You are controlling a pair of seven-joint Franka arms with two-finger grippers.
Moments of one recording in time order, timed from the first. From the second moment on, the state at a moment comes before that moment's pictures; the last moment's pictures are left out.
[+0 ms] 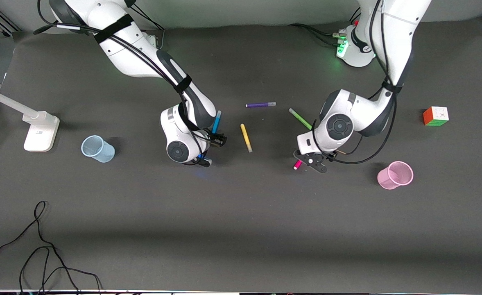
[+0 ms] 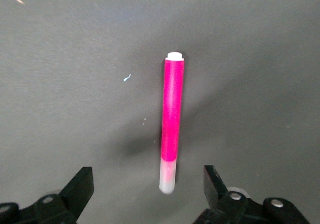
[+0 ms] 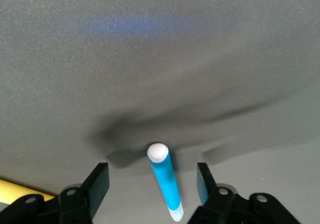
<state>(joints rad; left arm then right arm) -0.33 0.47 -0.13 -2.05 0.00 2.38 0.14 0.54 0.68 0.04 -1.79 0.47 2.04 0.68</state>
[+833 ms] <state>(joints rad) -0.33 0.52 -0.13 -2.04 0.00 2.43 0.11 0.54 0.67 0.04 -1.79 0.47 2.04 0.68</state>
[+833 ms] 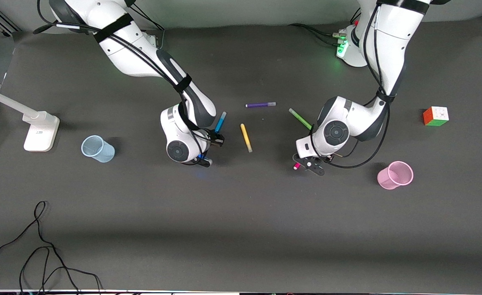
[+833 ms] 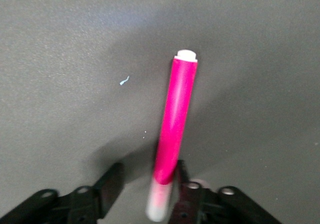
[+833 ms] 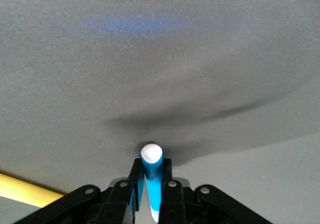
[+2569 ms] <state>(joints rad) 0.11 0.20 -0.08 -1.63 0.00 1.56 -0.01 0.28 -0.12 -0.31 -2.12 -0.09 2.14 -0.10</state>
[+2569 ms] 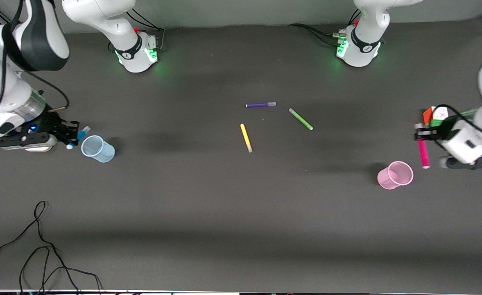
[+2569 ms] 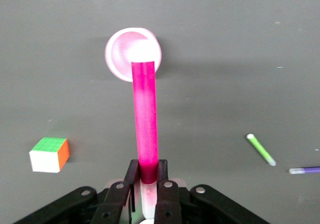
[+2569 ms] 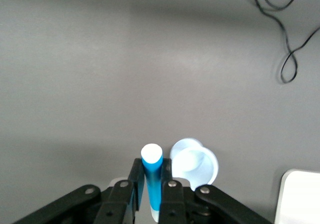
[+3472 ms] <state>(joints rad) 0.11 0.63 -0.10 -1.34 0.10 1.27 -0.01 0.27 -0.08 -0.45 -2.52 -0.09 2.75 -0.30</state>
